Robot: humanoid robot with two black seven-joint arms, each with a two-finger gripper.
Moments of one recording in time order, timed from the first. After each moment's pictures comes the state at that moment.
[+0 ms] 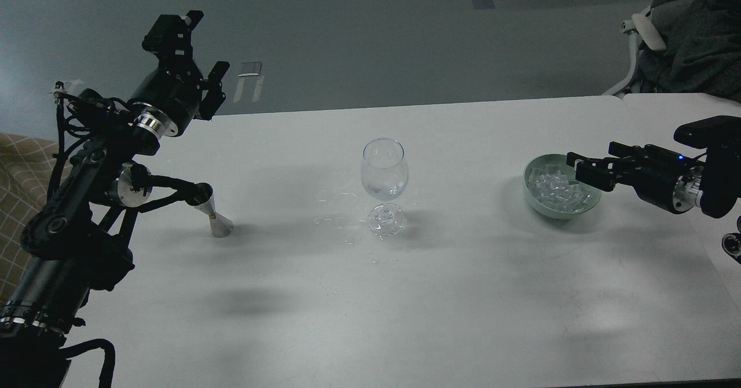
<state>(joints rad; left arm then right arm) -0.60 0.28 -1.31 -1.01 0.85 -0.22 -0.07 0.46 -0.73 0.79 1.17 -1.93 0.15 0.24</state>
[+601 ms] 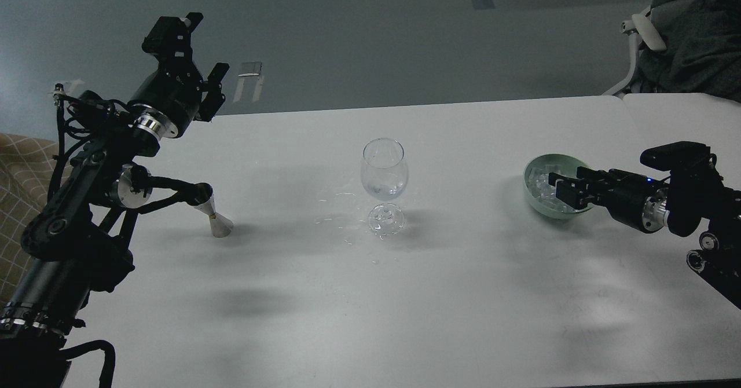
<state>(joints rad) -0.59 0.28 -1.31 -1.01 0.85 -0.22 -0.07 0.45 -0.62 0.78 1.08 -1.96 0.15 0.24</state>
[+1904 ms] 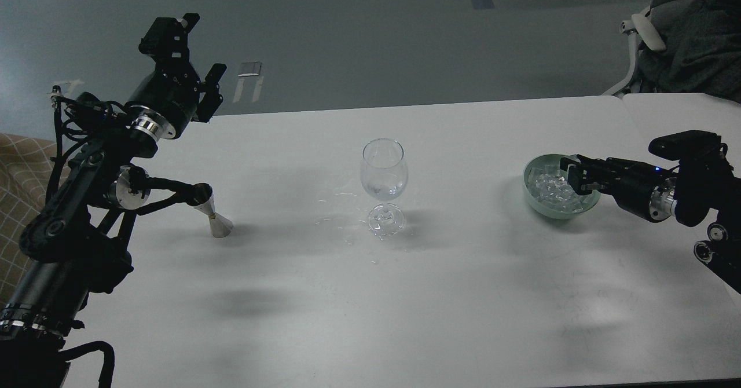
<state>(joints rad) -0.58 0.28 -1.32 -1.01 0.85 -0.22 -0.07 0.46 -0.69 0.81 1.15 -1.95 0.14 0.23</state>
